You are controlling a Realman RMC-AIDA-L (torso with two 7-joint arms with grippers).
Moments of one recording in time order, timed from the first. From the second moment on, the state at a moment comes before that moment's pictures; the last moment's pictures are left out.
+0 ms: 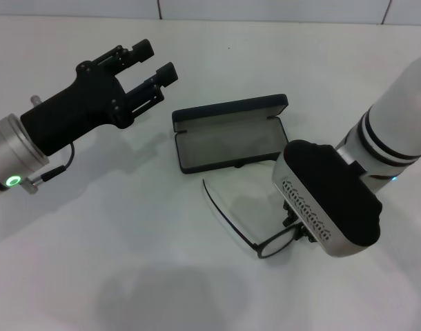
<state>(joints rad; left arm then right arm) -0.62 -2.07 2.84 -0.29 -0.75 1.75 -0.87 0.77 2.03 -1.92 -1.25 -2.41 -1.40 1.65</state>
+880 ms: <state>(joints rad) -0.61 -2.05 2.84 -0.29 -0.72 1.86 -0.87 0.32 2.03 -1.59 -1.37 -1.98 -1.29 1.21</state>
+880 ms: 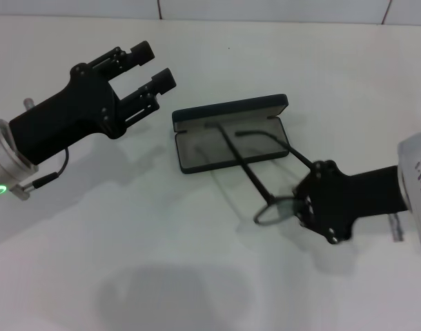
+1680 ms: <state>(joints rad) -0.71 -2.06 2.85 -0.28 -0.66 1.91 -0.88 0.32 2.02 -1.60 -0.87 -1.22 -1.22 0.57</state>
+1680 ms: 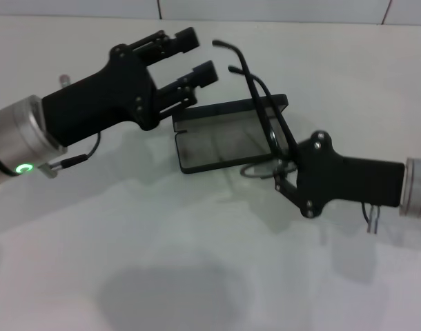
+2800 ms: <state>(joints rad) -0.89 -2.08 2.85 -0.29 -0.41 1.77 -1.13 0.34 2.03 -1.61 -0.84 -1.15 -1.22 0.41</state>
